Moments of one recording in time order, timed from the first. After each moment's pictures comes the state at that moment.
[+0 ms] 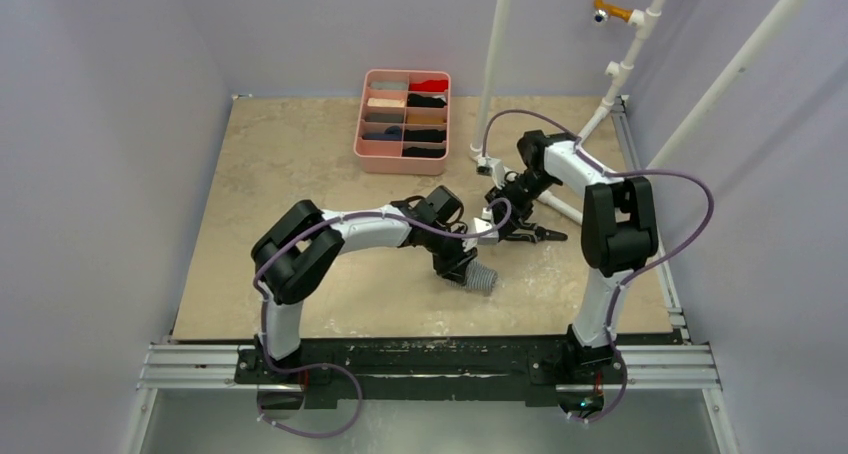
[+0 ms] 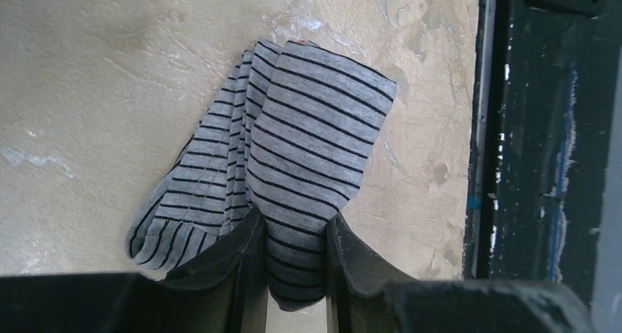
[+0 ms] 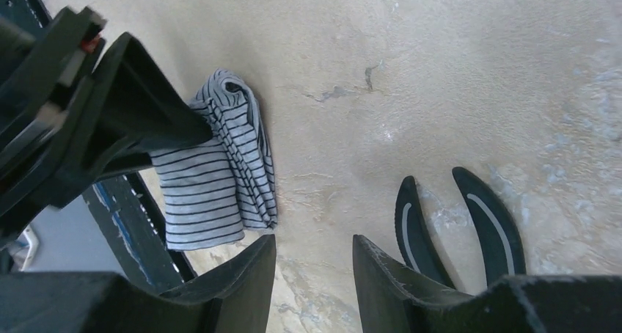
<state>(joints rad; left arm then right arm) -0.88 1.92 1.19 -0.29 0.59 0.35 0.20 1.97 1.45 -1.15 -0.62 -0.71</state>
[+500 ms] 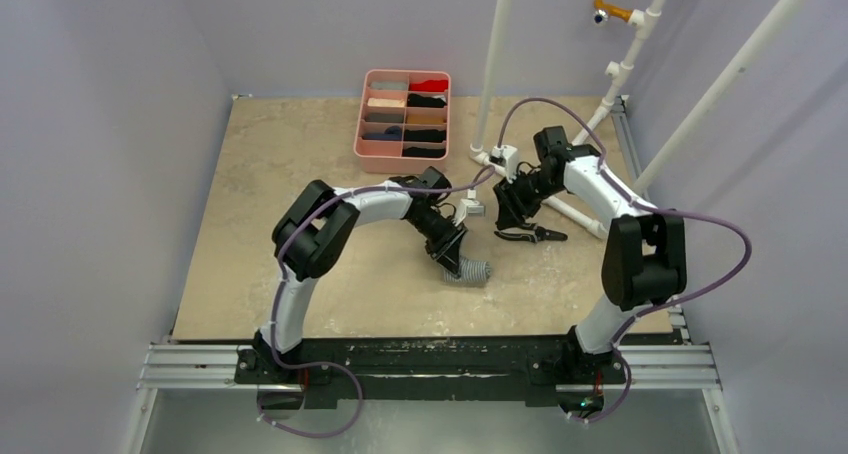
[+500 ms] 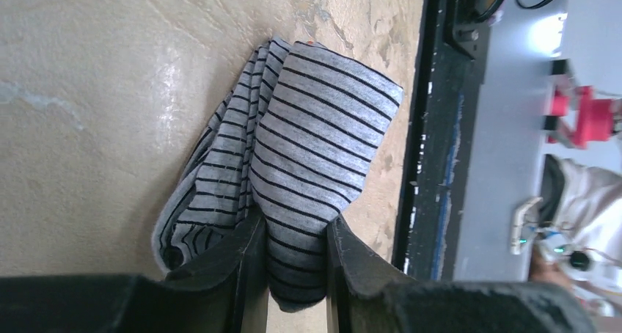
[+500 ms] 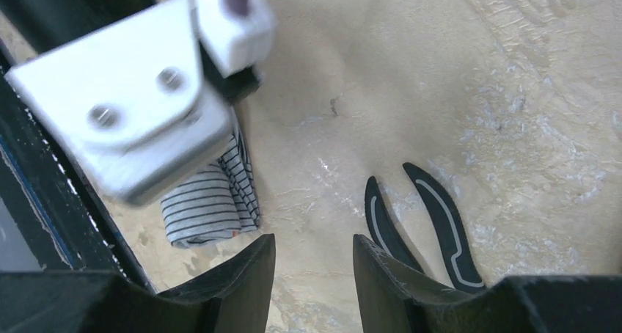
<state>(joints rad) -0.72 2.12 1.39 -0.52 0.90 0.24 0.17 1.71 1.29 -0.91 -0.61 -0.59</state>
